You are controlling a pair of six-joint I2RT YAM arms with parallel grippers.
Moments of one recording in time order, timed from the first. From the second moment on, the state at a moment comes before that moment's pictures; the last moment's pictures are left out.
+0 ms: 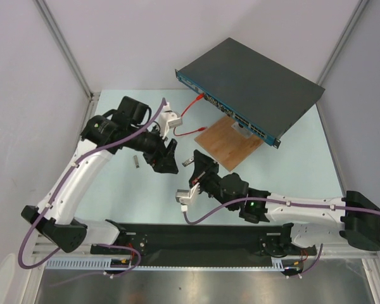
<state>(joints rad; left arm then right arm) -0.50 1.32 1.63 -1.27 0.65 0.21 1.25 1.18 0.70 0.45 0.45 -1.53</state>
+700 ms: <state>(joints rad) -0.65 1.39 1.61 -1.16 0.50 0.21 1.26 1.20 0.70 0.54 0.49 -1.60</state>
